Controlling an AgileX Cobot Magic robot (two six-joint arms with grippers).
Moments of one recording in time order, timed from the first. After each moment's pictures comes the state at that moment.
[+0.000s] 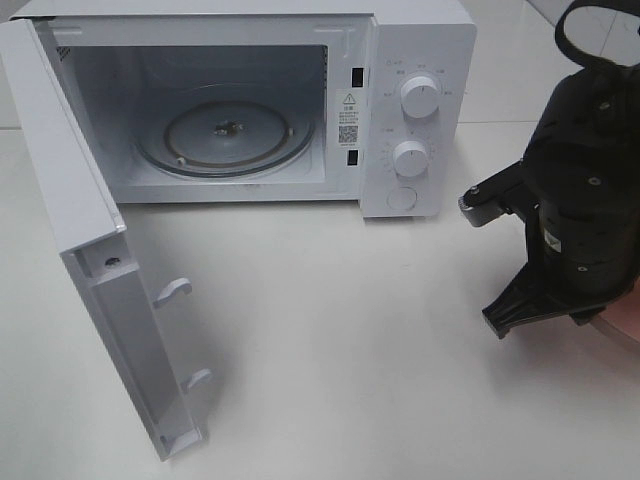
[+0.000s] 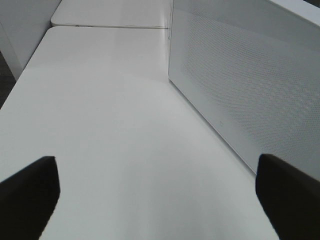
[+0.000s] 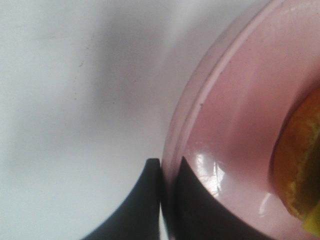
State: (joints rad) left arm 0.05 0.00 -0.51 -0.09 1.05 0.08; right arm 0.56 1.68 -0.84 -0.63 0.88 0.60
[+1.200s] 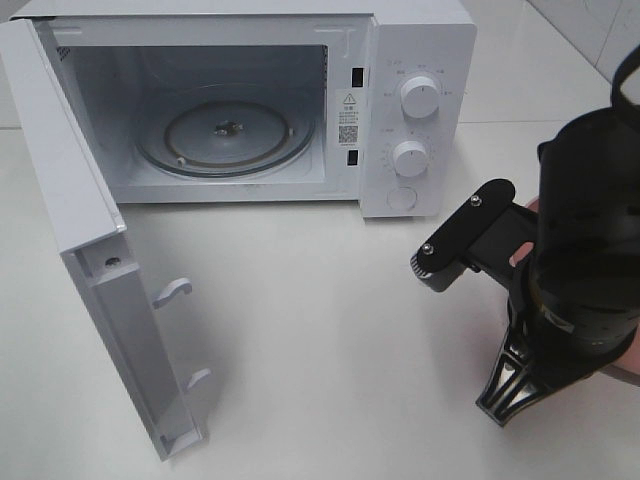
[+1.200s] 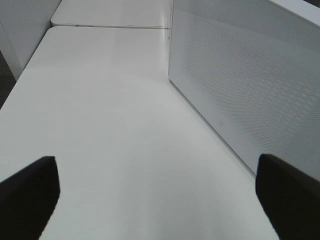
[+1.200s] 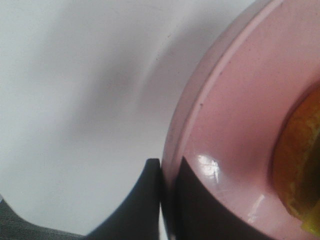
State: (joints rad) left arm 0.05 0.00 -0.51 -0.09 1.05 0.08; right arm 0.91 1.50 -0.72 -0.65 0.96 0.60
